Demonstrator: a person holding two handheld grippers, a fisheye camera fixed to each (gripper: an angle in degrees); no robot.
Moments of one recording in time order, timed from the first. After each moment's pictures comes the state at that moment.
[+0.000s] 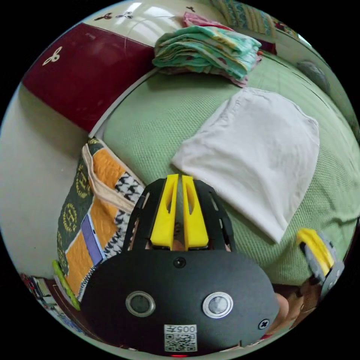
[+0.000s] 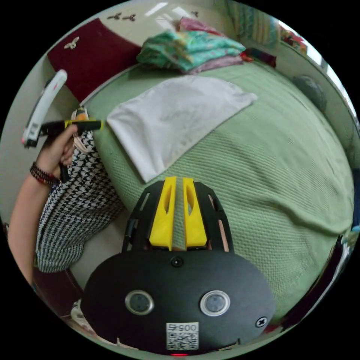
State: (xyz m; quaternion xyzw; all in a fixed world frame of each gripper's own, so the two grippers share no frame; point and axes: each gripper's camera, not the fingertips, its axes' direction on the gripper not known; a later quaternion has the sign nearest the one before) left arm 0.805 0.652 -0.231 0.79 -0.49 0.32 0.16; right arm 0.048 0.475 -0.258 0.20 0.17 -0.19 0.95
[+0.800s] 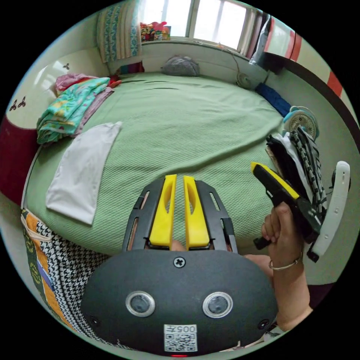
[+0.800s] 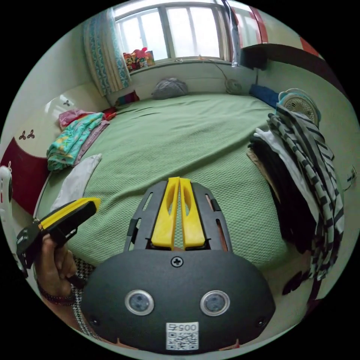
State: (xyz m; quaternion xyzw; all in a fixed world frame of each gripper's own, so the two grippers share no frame) left arm 0.773 0.450 0.059 0.57 -0.57 0.57 0.13; right arm 0.237 0.651 -0.412 0.42 0.24 0.15 0.87
